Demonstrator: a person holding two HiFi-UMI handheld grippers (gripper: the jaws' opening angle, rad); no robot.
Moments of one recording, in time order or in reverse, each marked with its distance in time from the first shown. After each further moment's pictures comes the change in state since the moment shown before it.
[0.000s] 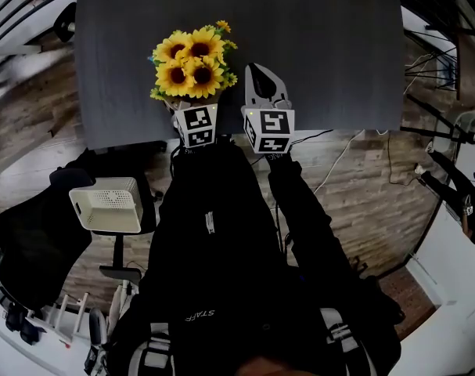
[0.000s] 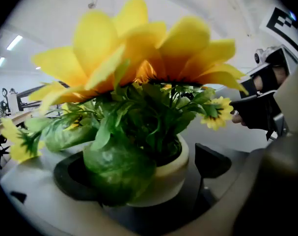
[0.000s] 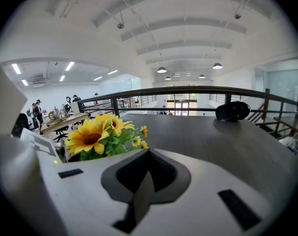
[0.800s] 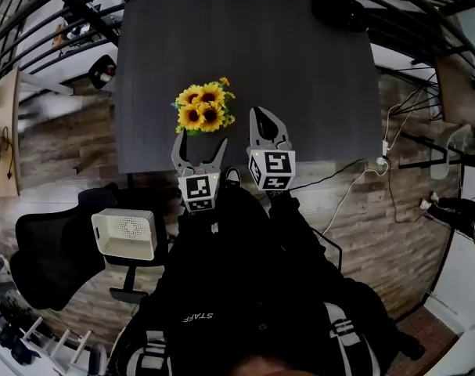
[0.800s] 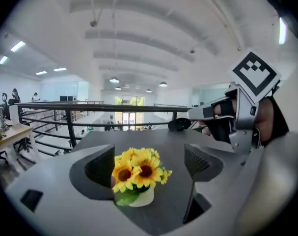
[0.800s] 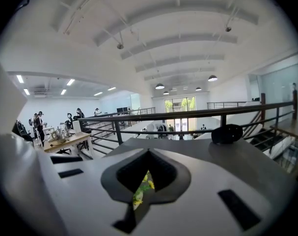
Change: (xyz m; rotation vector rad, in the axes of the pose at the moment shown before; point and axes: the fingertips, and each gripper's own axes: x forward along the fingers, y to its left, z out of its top) left arm -0.168 -0.031 0.132 0.000 -0.171 -0.048; right arm -0.115 0.010 0.125 0.034 -0.180 -0.006
